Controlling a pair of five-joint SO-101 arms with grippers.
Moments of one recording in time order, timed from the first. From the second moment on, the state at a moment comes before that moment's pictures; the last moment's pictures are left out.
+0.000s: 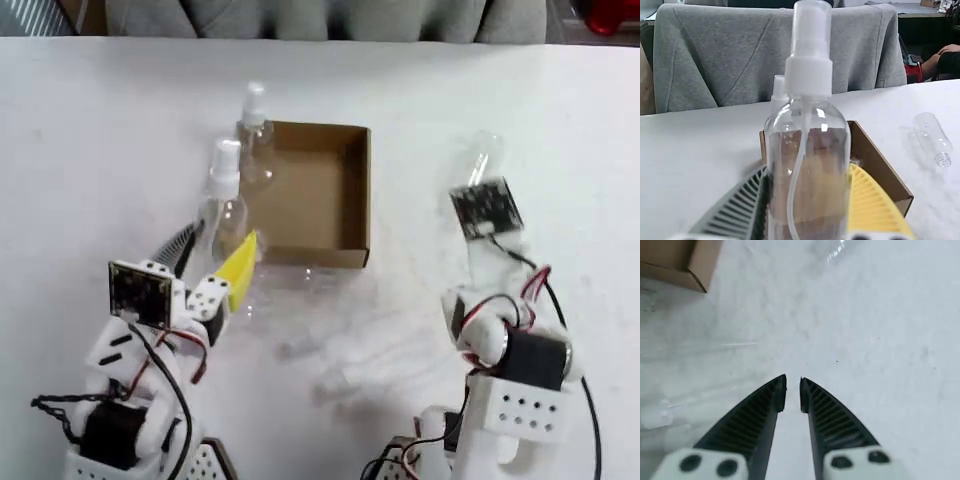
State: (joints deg) left arm 10.5 -103.9 78.9 47.9 2.5; right arm 9.7 -63.7 46.6 82.0 26.5
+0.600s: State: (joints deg) left arm -0.8 -74.9 53.5 64.1 2.5; right arm 26.5 -72.6 81.5 60.8 30.3
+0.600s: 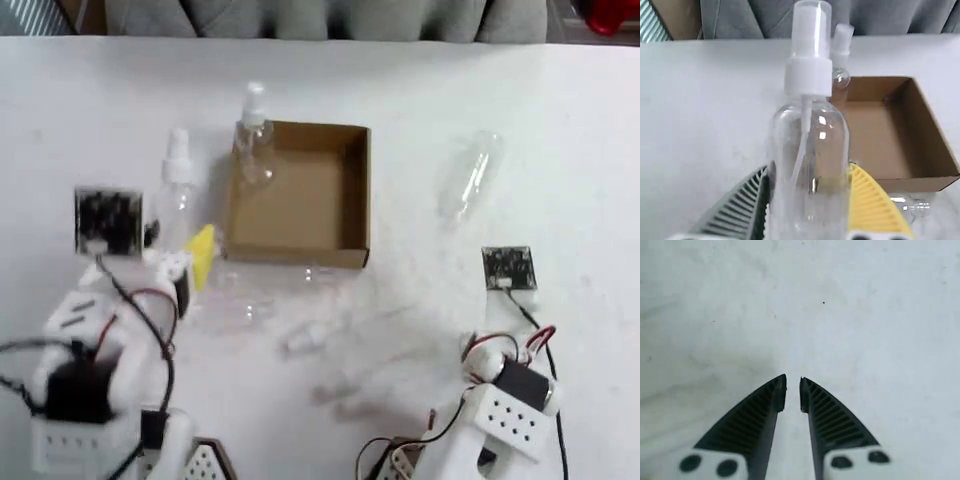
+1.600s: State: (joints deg) left arm -11.0 -27.5 52.8 45.6 2.5; right arm 26.7 -72.7 83.1 60.2 34.5
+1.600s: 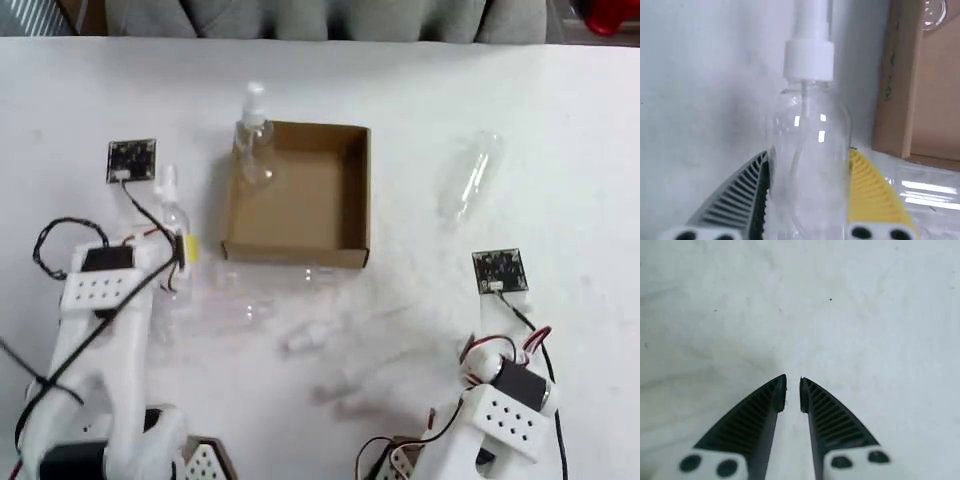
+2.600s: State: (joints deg) left arm -11.2 -8.2 39.1 51.6 2.5; right arm 26.7 -72.7 84.0 60.2 34.5
